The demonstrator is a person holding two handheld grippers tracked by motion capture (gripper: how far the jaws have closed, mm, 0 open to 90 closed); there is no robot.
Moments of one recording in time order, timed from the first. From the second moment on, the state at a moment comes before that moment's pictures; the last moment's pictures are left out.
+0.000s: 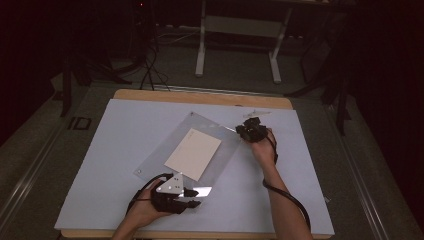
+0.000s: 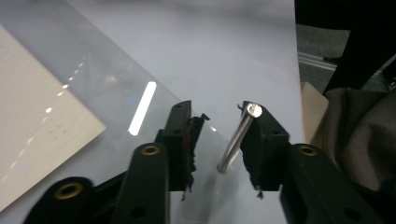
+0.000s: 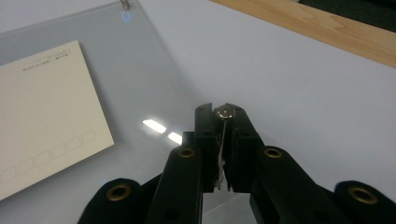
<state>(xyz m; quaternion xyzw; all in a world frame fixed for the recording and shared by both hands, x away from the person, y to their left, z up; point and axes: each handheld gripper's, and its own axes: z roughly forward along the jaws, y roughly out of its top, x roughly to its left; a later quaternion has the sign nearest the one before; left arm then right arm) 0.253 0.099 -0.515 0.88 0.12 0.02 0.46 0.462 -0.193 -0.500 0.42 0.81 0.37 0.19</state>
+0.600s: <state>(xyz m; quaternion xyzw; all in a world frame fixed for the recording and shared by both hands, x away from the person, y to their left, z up) 0.236 0.076 -0.492 0.89 0.12 0.13 0.42 0.486 -0.184 -0.496 0.46 0.78 0.39 0.15</state>
